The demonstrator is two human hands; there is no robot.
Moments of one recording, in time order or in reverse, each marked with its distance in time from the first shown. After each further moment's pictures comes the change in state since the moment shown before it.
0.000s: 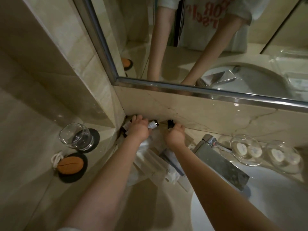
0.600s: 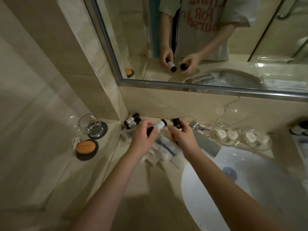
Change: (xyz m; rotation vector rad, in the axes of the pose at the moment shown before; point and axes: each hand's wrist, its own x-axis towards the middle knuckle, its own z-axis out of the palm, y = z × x) left_hand -0.180 0.050 -0.052 -0.809 0.261 0.101; right_hand -0.137 0.040 -0.088 0.801 -0.141 -0.268
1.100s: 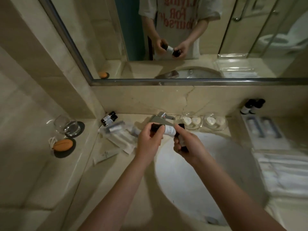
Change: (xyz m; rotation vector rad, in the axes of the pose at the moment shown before) left_hand -0.094 0.091 0.083 -0.444 -0.049 -0.046; right_hand -0.099 -0.009 -0.115 0.389 0.010 0.271
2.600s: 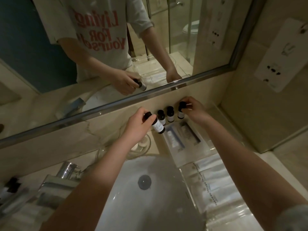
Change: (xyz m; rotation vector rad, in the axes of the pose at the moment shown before) left_hand 0.130 0.034 0.314 0.550 -0.482 0.217; right_hand 0.108 -0.174 -0.361 -0.661 0.433 -0.452
